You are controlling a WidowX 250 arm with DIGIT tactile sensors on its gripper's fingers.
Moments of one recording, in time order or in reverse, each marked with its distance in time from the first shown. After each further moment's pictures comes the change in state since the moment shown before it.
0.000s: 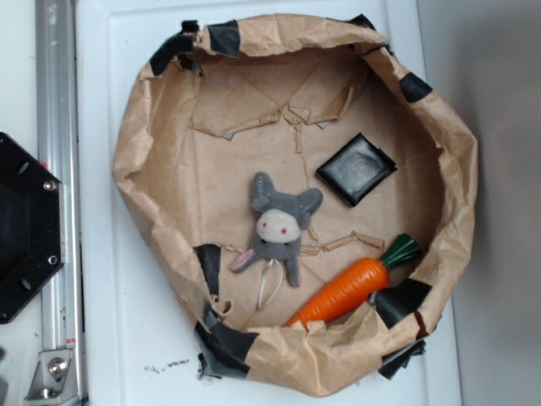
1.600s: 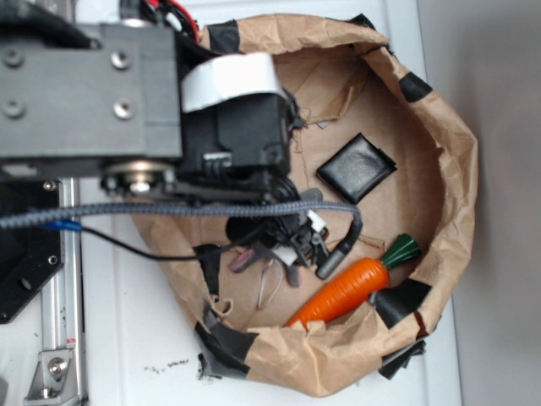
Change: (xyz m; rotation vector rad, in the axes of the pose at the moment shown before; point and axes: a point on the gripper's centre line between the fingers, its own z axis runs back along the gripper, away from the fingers) arm 0.108 0.001 -0.105 -0.032 -0.106 0.681
